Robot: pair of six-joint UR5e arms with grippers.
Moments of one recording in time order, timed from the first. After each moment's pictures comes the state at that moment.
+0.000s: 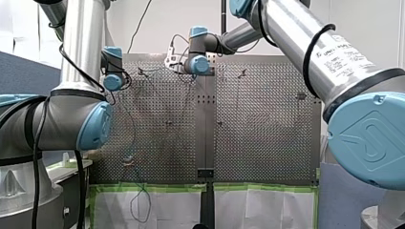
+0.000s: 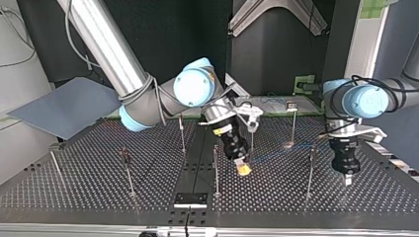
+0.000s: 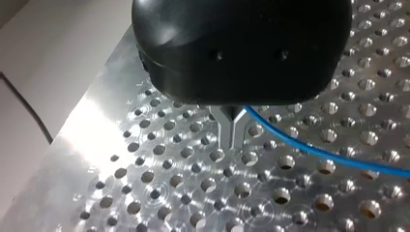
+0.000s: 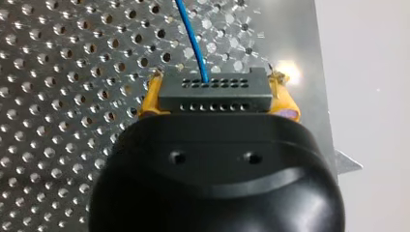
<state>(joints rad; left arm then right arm) 0.24 -1.78 -1.75 -2.48 -1.52 -1.90 2.43 -0.87 0.85 -0.14 1.56 1.74</state>
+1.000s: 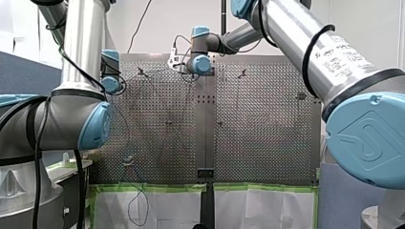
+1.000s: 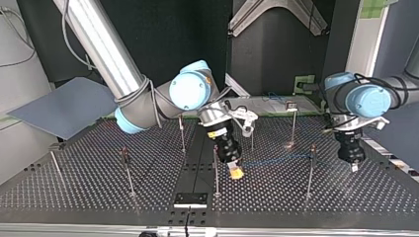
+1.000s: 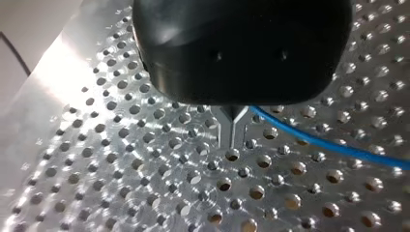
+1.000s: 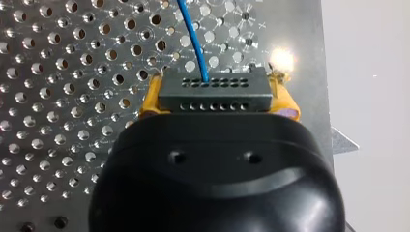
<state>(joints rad) 0.27 -1.78 -1.78 -2.59 -1.62 -1.90 2.41 -0.87 0.84 -0.13 1.59 1.70</state>
